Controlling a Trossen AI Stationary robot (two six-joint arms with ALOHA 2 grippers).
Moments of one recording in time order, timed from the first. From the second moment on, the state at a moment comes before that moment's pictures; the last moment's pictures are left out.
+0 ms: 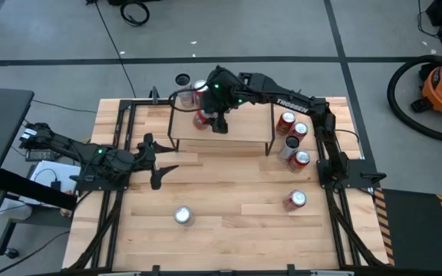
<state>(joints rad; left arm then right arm) -0.32 0.65 0.46 -0.13 -0.57 -0.12 -0.29 2.08 2.31 -1.04 -0.13 -0.36</state>
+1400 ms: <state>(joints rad) -0.32 0.65 0.46 -0.13 -0.56 -0.15 -0.29 2.13 2.31 -1.08 -0.12 -0.36</state>
